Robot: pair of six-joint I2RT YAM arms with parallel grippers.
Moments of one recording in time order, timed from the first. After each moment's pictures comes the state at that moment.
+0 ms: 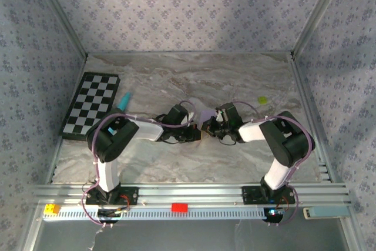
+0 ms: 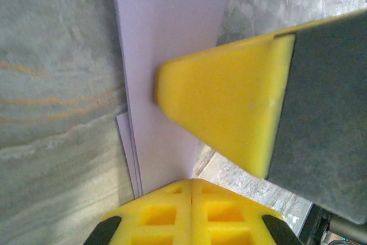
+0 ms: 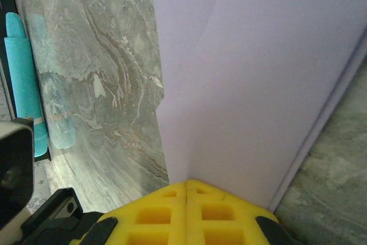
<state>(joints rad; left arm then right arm) -0.80 1.86 0.84 0.19 0.52 -0.84 0.50 1.71 0.59 0.34 -0.46 0.99</state>
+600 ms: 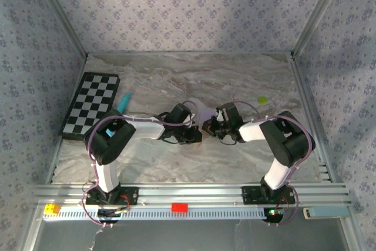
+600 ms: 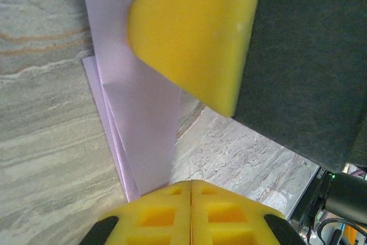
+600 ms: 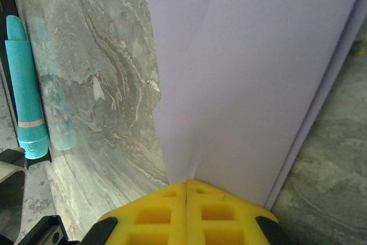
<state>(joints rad) -0.82 1.83 0.90 0.01 0.54 -0.82 0.50 1.71 0.59 0.34 -0.46 0.99</state>
